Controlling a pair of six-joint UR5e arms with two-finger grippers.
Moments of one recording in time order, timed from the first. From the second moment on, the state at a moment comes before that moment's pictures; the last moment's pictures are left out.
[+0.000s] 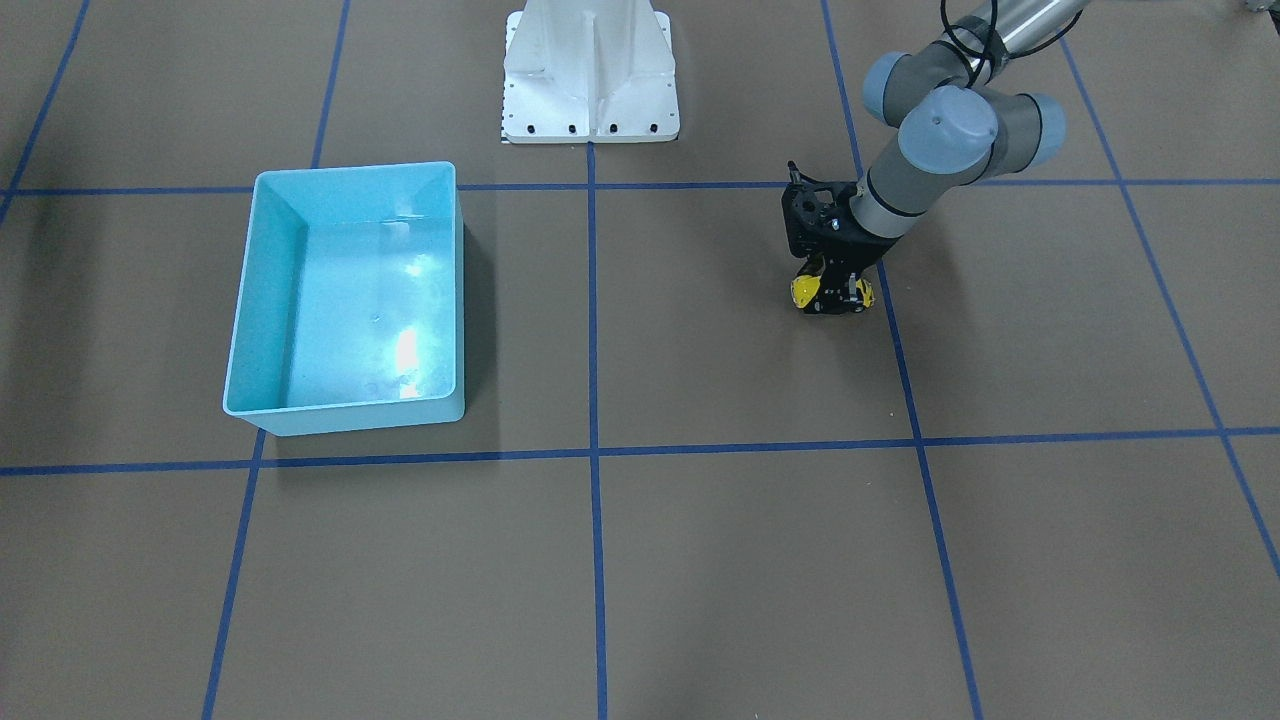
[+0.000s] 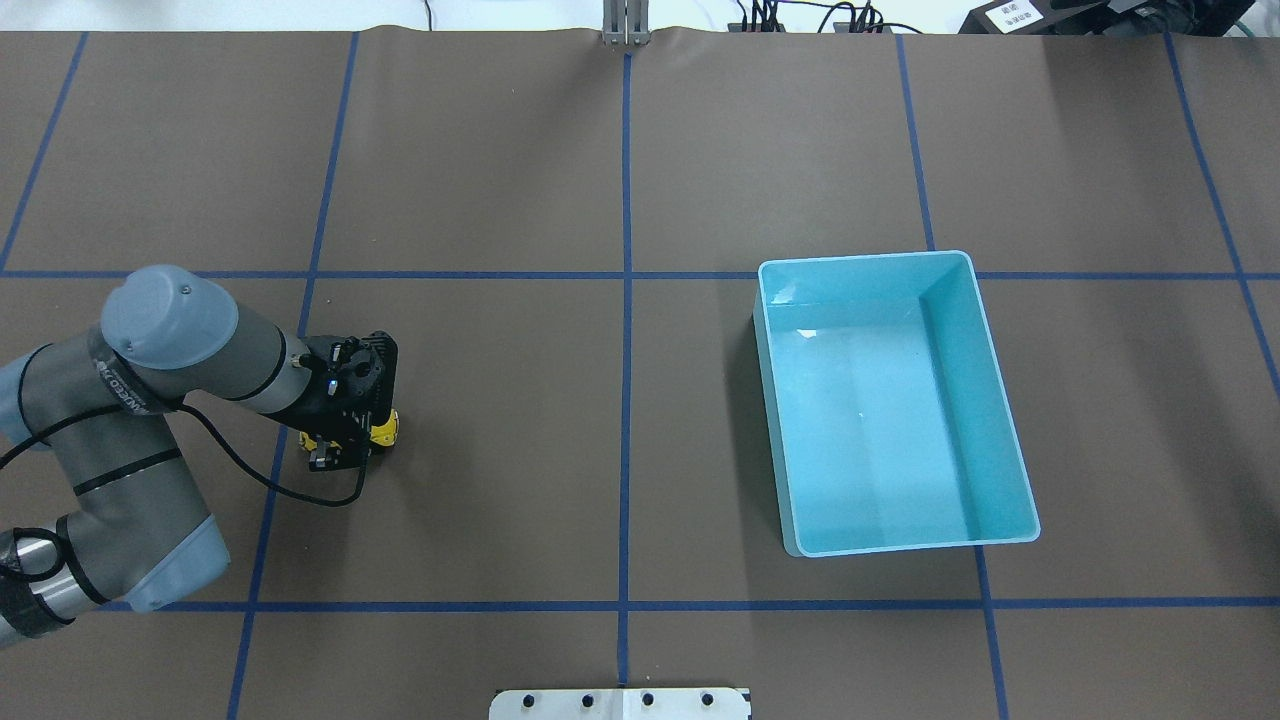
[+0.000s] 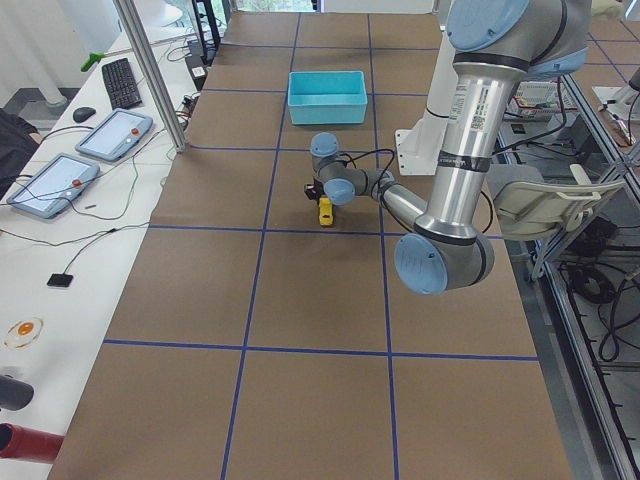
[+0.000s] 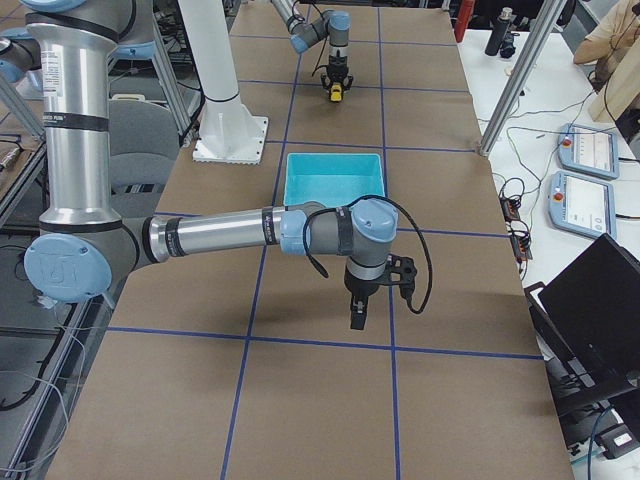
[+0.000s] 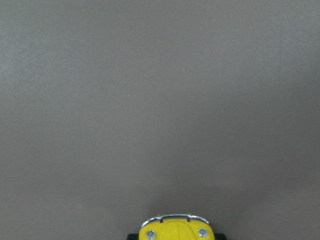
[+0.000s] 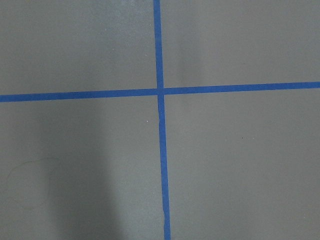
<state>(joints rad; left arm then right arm) -0.61 -1.80 -1.73 -2.07 -2.05 0.35 1.50 -1.60 1.76 -1.69 2.24 0.13</state>
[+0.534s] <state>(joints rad) -0.61 -1.76 -1.76 -2.09 -2.05 0.35 1.50 -1.60 1.76 -1.69 2.25 0.13</state>
